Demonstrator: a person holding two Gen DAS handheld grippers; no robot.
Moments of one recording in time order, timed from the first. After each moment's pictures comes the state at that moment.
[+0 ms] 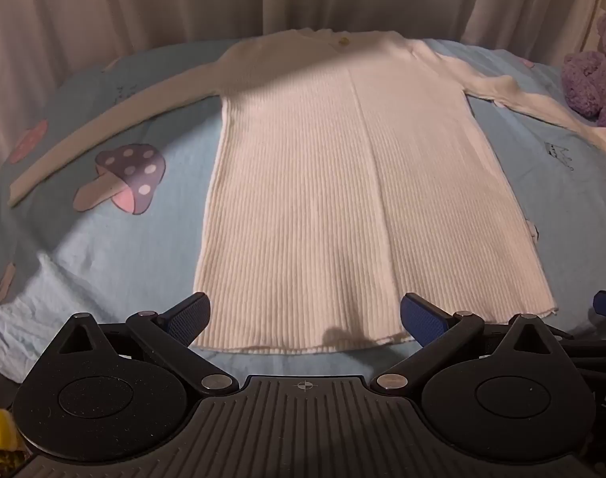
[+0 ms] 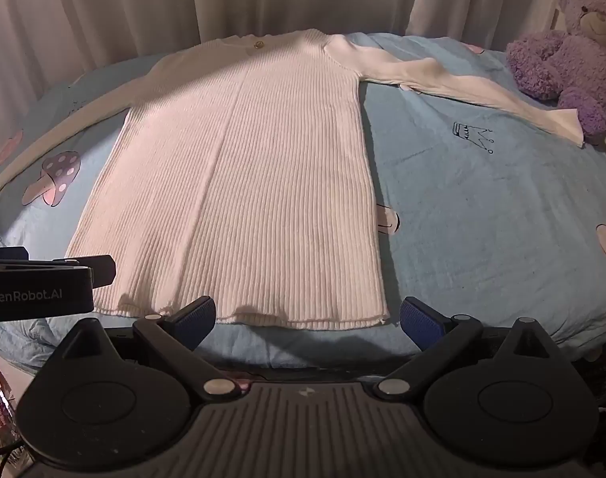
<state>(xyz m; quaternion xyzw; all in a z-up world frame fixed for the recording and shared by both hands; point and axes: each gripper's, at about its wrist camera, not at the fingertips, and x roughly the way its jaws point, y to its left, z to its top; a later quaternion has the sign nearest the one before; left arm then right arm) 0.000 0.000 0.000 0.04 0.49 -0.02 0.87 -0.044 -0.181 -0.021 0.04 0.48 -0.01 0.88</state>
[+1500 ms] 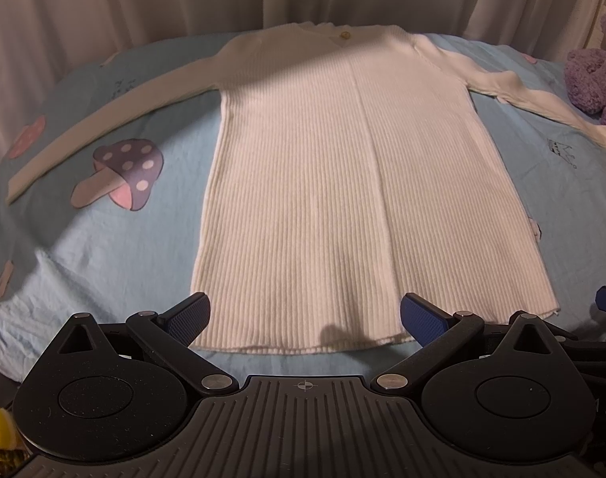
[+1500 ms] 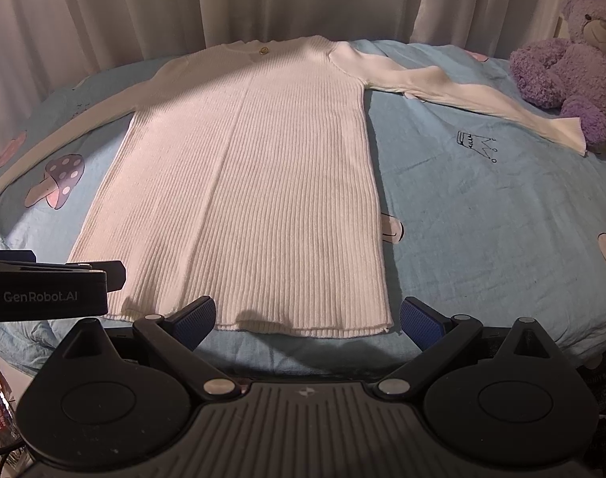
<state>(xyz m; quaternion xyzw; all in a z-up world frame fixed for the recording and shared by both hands) 0.003 0.001 -0.009 0.04 0.50 -0.02 0.87 -0.041 -0.179 -0.017 0.04 0.47 -0.01 0.88</state>
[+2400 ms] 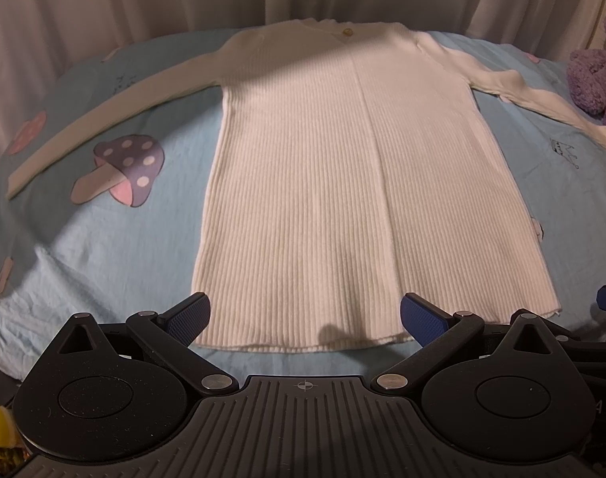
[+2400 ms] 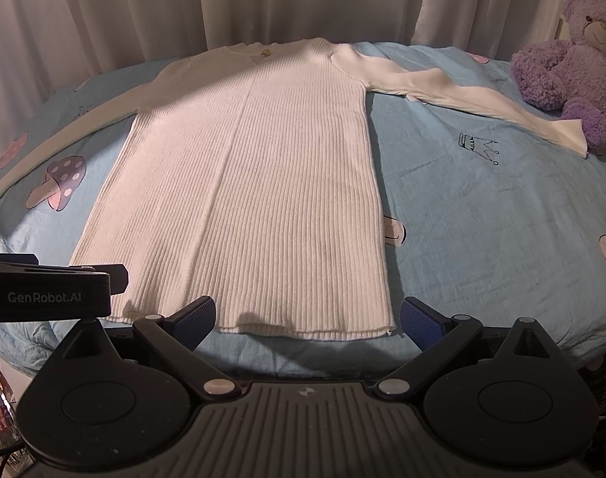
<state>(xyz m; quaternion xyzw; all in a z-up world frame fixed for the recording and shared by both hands) 0.000 0.003 -0.011 0.03 0.50 -0.02 0.87 -0.040 -0.178 -0.017 0.04 0.47 -0.01 0.88</state>
